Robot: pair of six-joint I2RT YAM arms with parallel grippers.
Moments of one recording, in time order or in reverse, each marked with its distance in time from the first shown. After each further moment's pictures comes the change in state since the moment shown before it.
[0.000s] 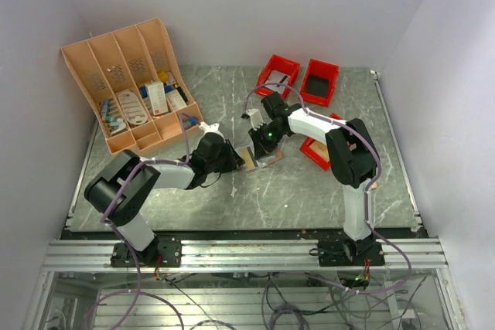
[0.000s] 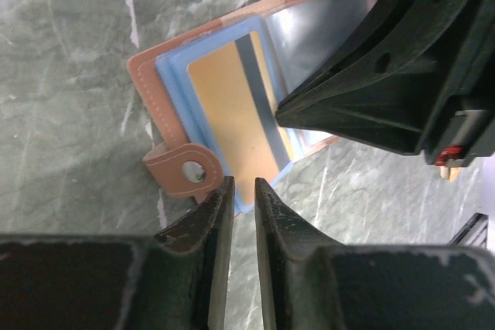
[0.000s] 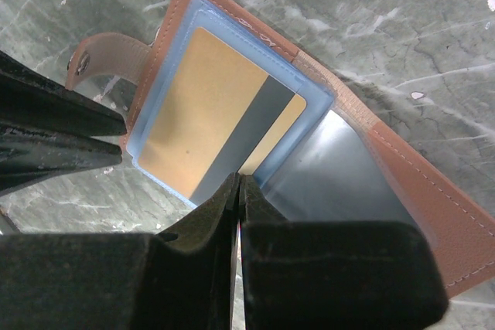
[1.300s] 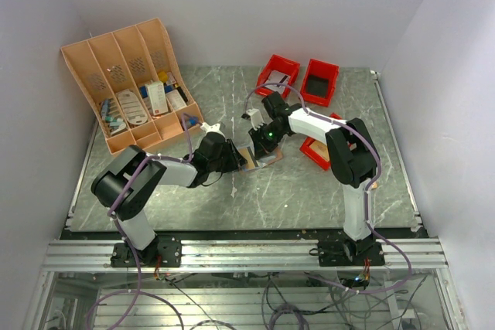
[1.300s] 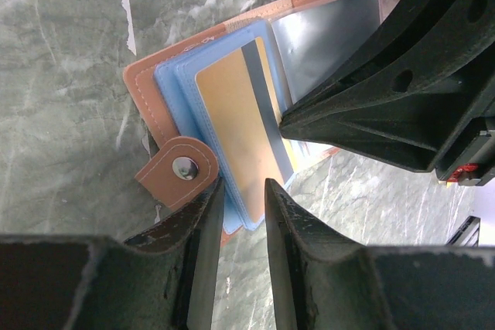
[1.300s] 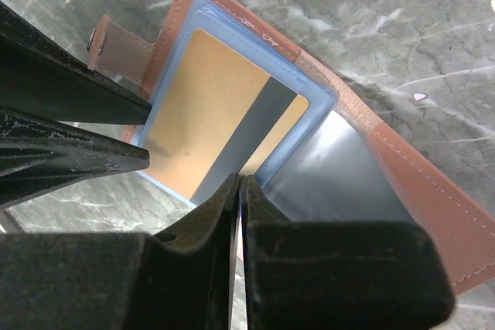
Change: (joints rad) left arm 0.002 0.061 0.021 0.047 0.027 -0.031; right arm -0.002 0.001 0.001 -0.003 -0.018 -0.003
